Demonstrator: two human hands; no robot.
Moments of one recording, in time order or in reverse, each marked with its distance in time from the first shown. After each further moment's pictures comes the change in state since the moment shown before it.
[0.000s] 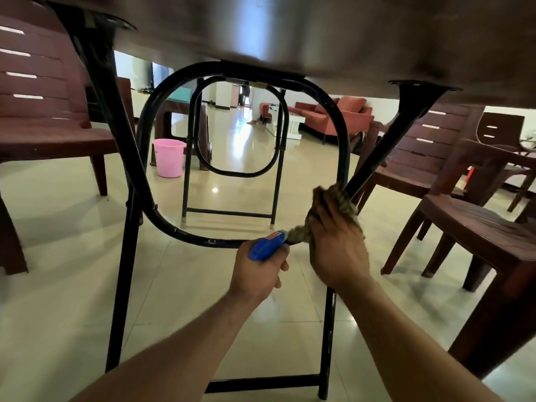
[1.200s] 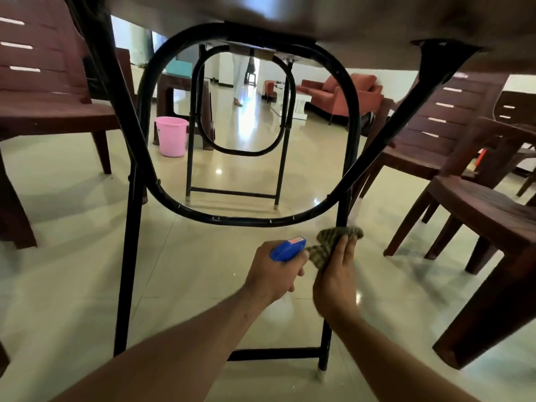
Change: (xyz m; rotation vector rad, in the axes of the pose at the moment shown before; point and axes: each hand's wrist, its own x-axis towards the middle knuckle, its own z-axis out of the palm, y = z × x) left_hand -0.023 -0.024 0.011 0.250 -0.166 -0.084; right_hand -0.094 -0.031 0.054 0.653 -0.172 0.523
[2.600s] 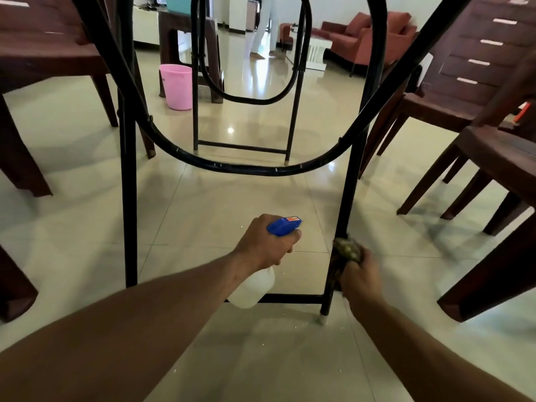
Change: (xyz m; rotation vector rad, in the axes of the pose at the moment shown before) left_hand -0.011 -0.057 -0.002 0.153 -0.081 -0.114; right_hand -0.047 0.061 0.002 0.580 -0.025 0.623
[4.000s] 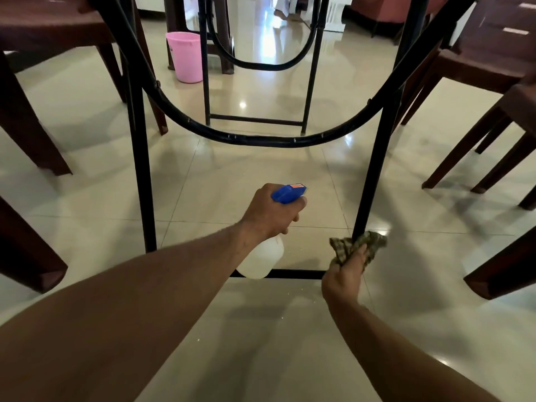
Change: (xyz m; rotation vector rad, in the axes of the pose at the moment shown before) left_hand 0.016 -0.019 -0.017 -0.042 0.062 -0.022; right_hand -0.008 0.095 0.066 -0.258 0.120 0.058
